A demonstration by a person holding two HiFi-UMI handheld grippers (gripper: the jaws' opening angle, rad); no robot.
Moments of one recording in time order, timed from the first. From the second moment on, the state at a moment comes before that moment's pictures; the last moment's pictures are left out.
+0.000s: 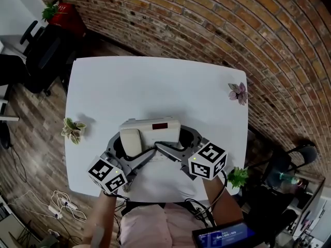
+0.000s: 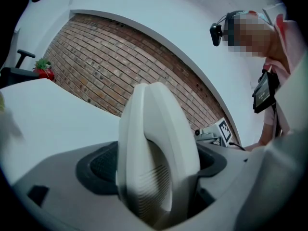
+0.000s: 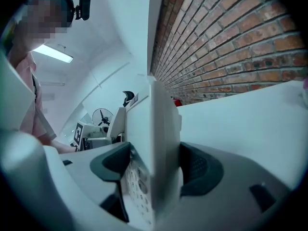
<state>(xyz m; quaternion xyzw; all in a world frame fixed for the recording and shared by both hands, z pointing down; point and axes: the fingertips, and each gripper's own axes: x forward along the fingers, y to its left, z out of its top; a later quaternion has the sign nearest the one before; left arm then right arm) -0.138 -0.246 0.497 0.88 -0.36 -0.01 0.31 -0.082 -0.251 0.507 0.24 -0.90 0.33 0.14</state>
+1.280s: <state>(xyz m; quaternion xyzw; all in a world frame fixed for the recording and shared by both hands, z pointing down) -0.075 -0.162 0.288 0.90 -0.37 -0.03 0.24 -0.019 -0.167 0.297 0.26 -0.94 0.23 0.07</state>
